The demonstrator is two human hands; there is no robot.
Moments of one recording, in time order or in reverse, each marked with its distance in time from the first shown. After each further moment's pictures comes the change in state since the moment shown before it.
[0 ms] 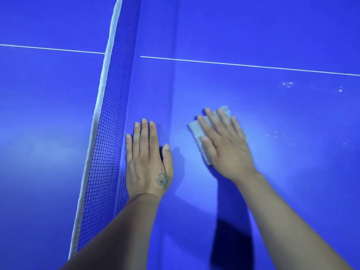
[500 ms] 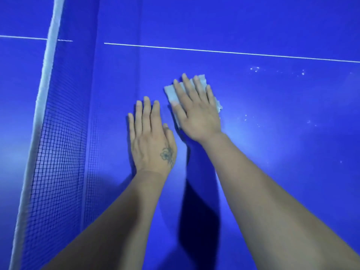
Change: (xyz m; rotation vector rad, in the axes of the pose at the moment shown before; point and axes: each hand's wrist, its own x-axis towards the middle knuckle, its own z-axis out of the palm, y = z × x) left_hand 0.014 0.075 0.025 -0.033 0.025 0.063; right_hand 0.049 0.013 0.002 0.030 0.014 0.142
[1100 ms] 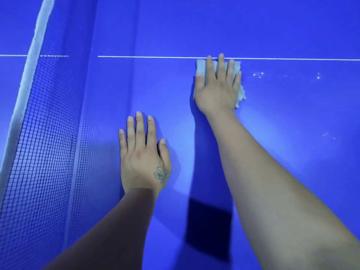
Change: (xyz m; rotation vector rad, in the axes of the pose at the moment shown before) left_hand -0.006 0.007 0.019 0.258 -0.056 0.004; right_hand 0.083 0.065 -0.008 0.032 0.066 0.389
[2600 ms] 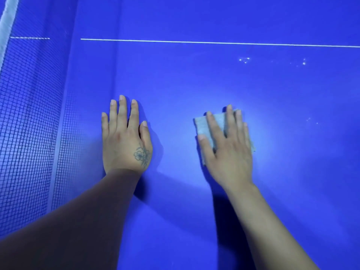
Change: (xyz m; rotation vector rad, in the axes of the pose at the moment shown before) left_hand 0.001 -0.003 0.000 -0.057 0.049 0.020; right_hand -0.181 0.104 -0.016 0.040 0.004 -0.161
